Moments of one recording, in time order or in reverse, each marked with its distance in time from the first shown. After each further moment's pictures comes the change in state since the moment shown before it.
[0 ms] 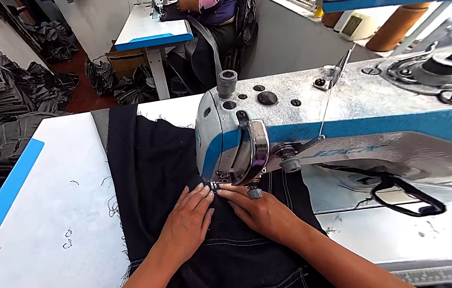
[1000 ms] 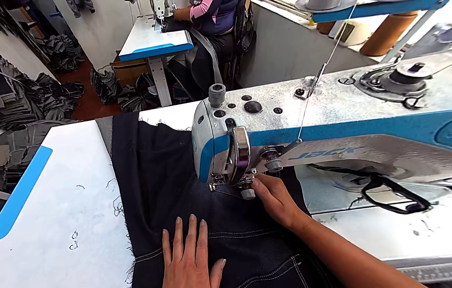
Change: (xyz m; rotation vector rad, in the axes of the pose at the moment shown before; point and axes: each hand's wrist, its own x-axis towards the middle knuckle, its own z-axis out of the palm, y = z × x) left_hand -0.066 0.063 -0.008 0.299 -0.035 -0.222; right_hand 0.010 0.014 -0.021 0.470 0.218 0.331
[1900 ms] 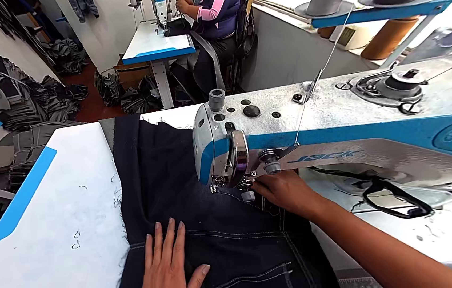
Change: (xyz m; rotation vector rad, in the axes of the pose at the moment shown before) left_hand -0.014 -0.031 -0.013 -0.084 -0.047 -0.103; right_hand 0.019 0.021 -0.033 -0.587 -0.145 -0.367
